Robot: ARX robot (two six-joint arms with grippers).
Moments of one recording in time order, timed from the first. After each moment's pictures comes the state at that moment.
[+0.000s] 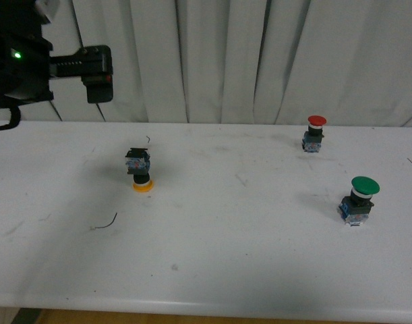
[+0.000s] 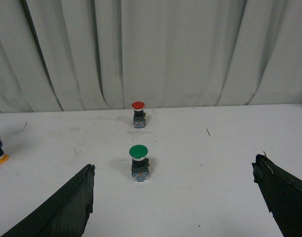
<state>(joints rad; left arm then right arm) -0.11 1.79 1.10 0.17 -0.03 -0.10 0.00 0.00 0.01 0.00 0.00 0.00</state>
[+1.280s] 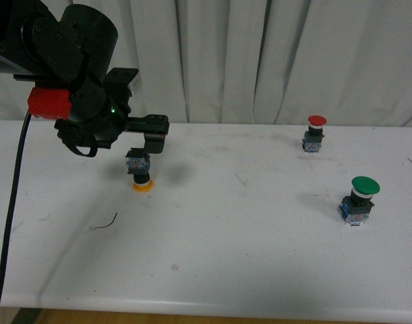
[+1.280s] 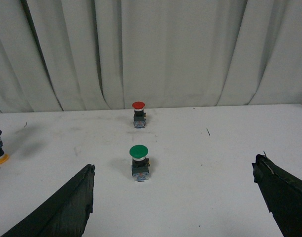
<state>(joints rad) -0.17 2.25 1.58 -0.19 -0.04 -0.02 0.00 0.00 0.01 0.00 0.00 0.00</state>
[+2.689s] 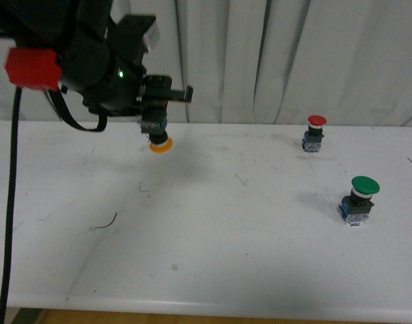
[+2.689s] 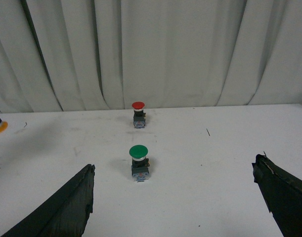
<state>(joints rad) -0.26 1.99 1.36 -0.03 -0.02 0.01 0.00 0.00 0.01 0.00 0.00 0.00</state>
